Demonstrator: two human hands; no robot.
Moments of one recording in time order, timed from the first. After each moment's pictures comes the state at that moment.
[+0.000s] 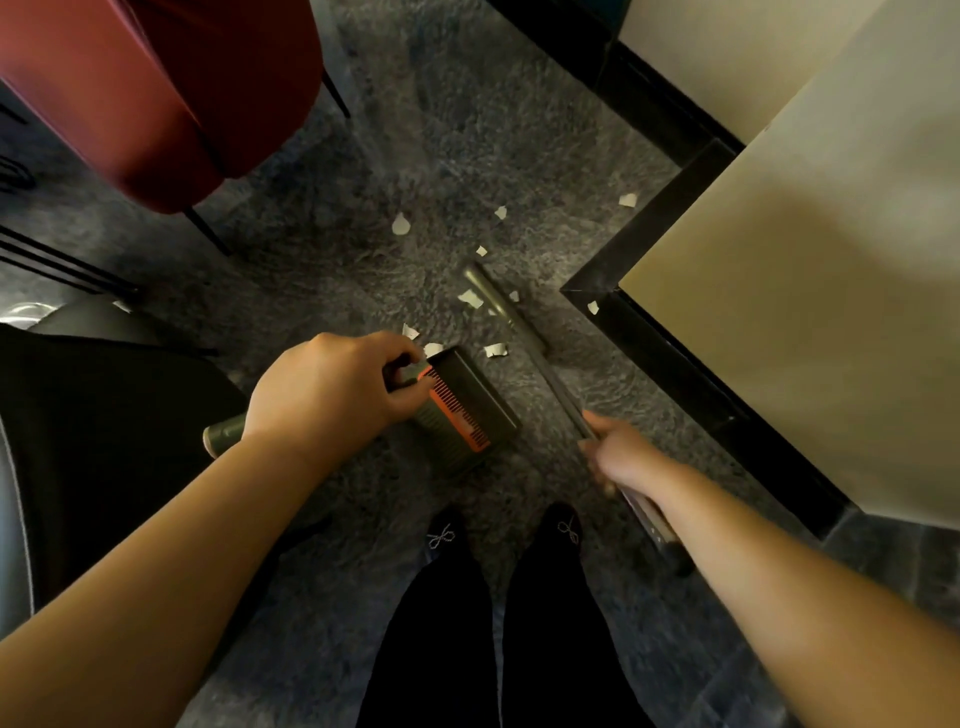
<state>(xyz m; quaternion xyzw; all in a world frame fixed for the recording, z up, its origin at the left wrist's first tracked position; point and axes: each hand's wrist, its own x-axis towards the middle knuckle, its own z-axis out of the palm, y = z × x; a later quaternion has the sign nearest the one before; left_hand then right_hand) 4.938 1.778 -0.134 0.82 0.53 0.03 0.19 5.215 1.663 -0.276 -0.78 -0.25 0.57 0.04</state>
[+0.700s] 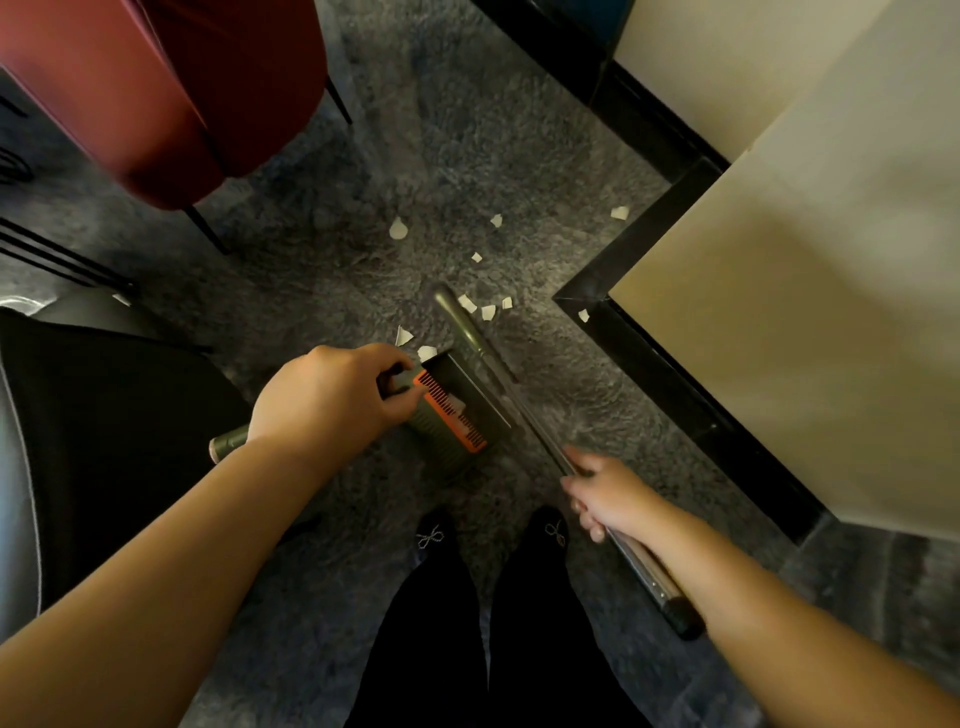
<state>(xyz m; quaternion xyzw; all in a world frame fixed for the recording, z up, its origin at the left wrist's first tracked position) 4.931 1.761 -0.131 0.80 0.57 0.02 0.20 5.184 1.623 -0.238 -0.75 -0.15 0.64 0.10</state>
